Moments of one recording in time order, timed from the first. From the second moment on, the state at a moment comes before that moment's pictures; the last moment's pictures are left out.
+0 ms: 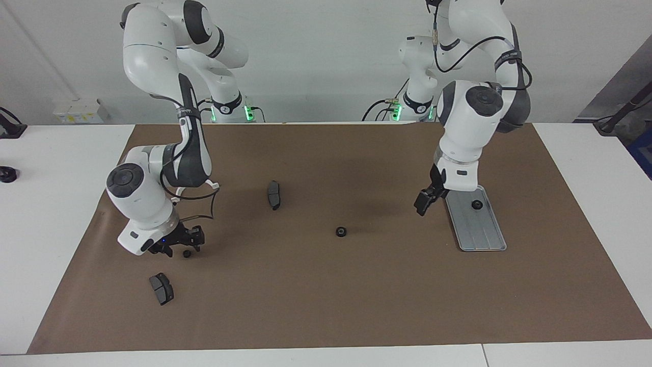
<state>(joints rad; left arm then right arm) -0.21 0.21 -0.04 -1.78 0.00 2.05 -0.86 -0.07 0.52 0.10 -1.59 -0.08 2.14 -0.11</state>
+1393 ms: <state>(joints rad) 0.11 0.12 -0.03 -2.27 0.00 2.41 -0.72 0.54 0.72 0.10 -1.29 -0.12 2.21 0.60</state>
